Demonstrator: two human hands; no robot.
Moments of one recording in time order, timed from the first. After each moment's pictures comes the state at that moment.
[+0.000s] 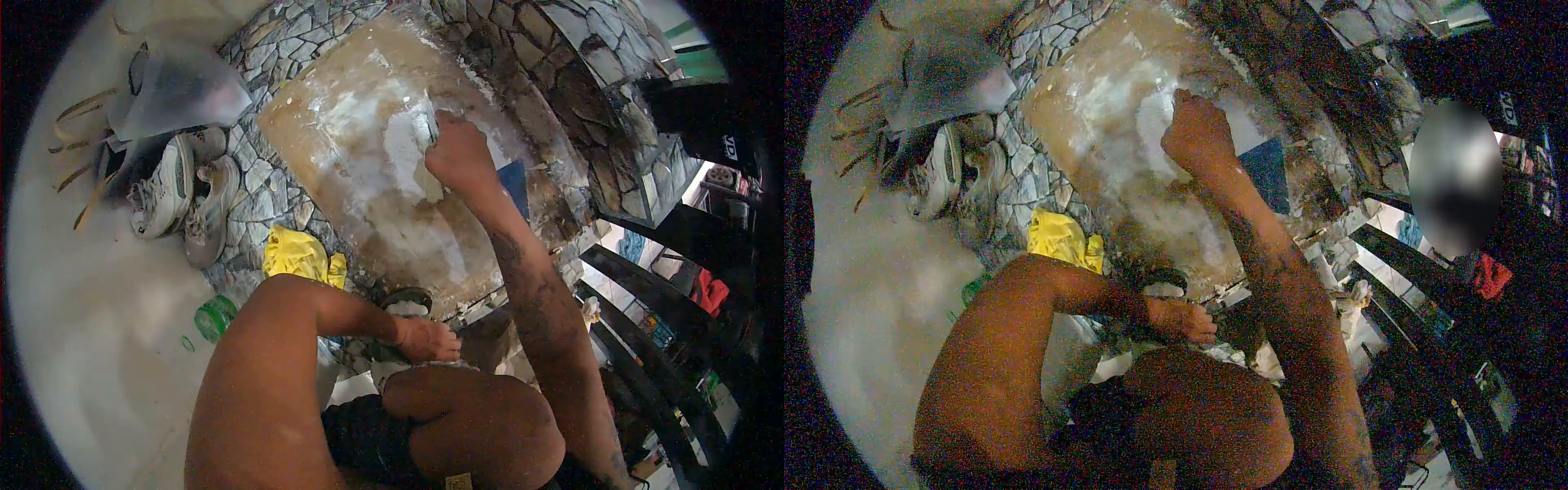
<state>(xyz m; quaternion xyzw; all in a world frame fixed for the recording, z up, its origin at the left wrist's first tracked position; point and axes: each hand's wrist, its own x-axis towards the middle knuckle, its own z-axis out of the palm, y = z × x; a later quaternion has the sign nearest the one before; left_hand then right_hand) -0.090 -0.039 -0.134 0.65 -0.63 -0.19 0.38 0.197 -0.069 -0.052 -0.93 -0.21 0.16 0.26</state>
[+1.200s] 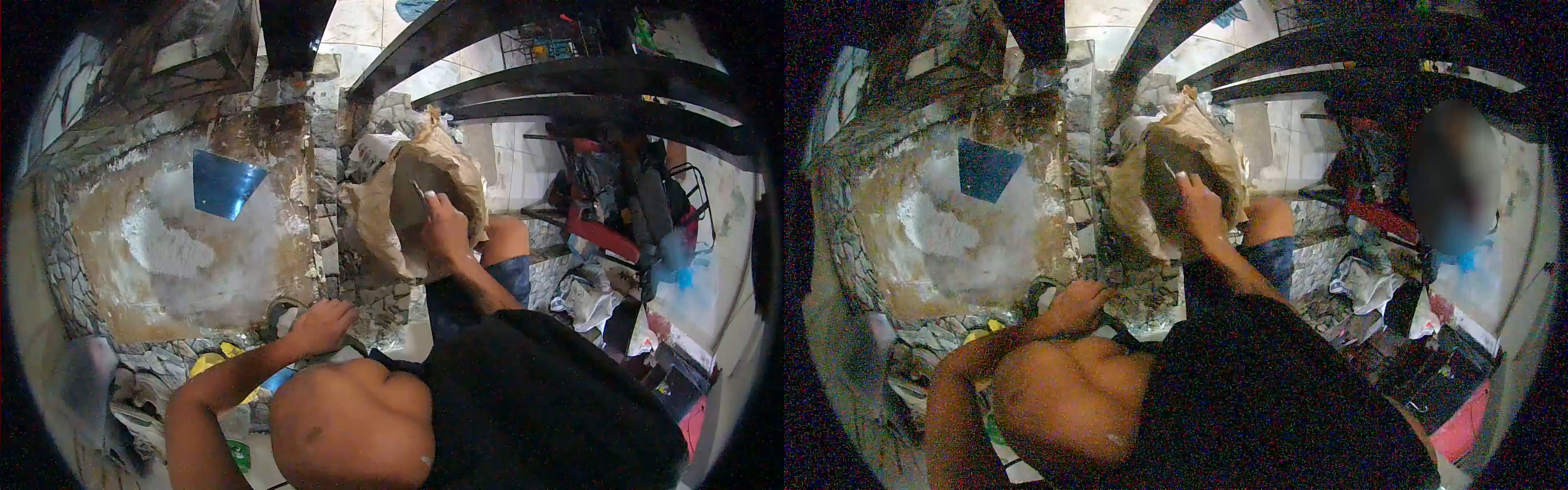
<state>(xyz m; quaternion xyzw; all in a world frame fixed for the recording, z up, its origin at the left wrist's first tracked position) -0.070 -0.064 -0.099 0.59 -0.65 -0.39 0.28 -0.179 -0.371 -0.112 -0.94 0.30 0.09 0.12</state>
